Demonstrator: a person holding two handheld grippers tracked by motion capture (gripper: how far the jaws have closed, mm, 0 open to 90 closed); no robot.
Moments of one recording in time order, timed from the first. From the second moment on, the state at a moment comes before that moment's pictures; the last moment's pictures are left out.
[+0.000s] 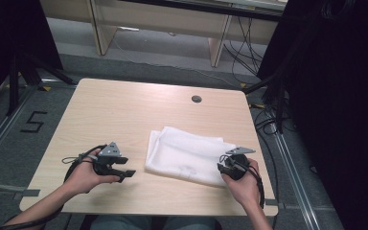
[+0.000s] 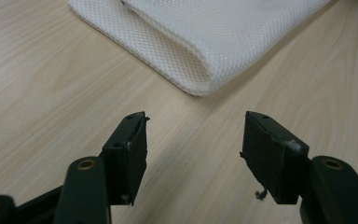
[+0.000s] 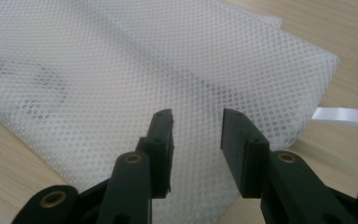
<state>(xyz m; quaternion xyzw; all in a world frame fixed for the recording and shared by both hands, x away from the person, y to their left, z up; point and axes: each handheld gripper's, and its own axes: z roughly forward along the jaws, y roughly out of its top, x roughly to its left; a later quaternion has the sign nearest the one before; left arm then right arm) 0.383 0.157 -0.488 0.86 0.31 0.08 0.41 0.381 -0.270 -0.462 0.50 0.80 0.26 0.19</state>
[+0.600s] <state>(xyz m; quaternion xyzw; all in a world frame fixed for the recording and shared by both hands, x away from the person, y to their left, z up) 0.388 0.159 -0.491 0.85 0.31 0.08 0.41 0.370 -0.282 -0.448 0.54 0.79 0.25 0.17</state>
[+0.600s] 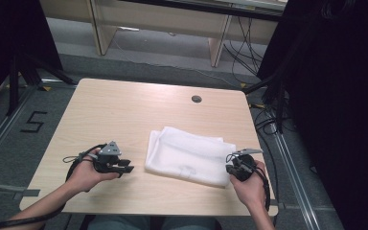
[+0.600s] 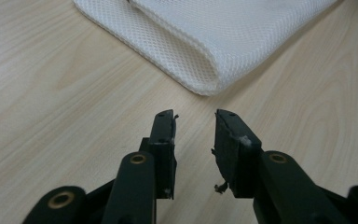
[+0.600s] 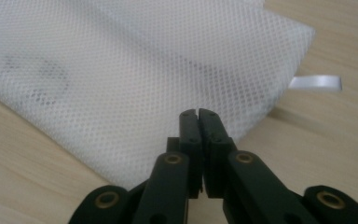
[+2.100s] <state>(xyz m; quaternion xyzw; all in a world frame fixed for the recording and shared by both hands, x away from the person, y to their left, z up) 0.436 0.141 -0.497 0.90 0.30 0.07 0.31 0.412 -0.226 -0.470 0.52 0.82 0.17 0.13</state>
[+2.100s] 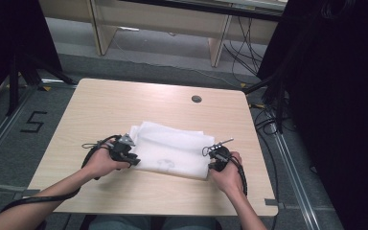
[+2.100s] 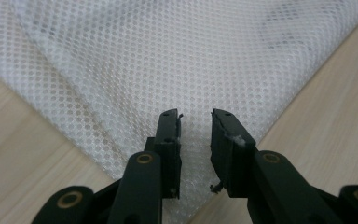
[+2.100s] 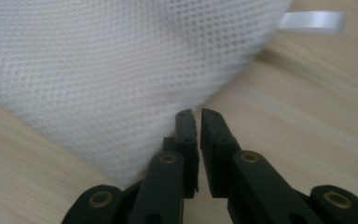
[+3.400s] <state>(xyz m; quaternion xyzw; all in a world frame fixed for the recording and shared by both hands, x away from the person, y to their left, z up) 0.424 0.072 -0.499 0.91 0.24 0.04 0.35 0.516 -0.169 -0.473 0.46 0.85 0.22 0.14</state>
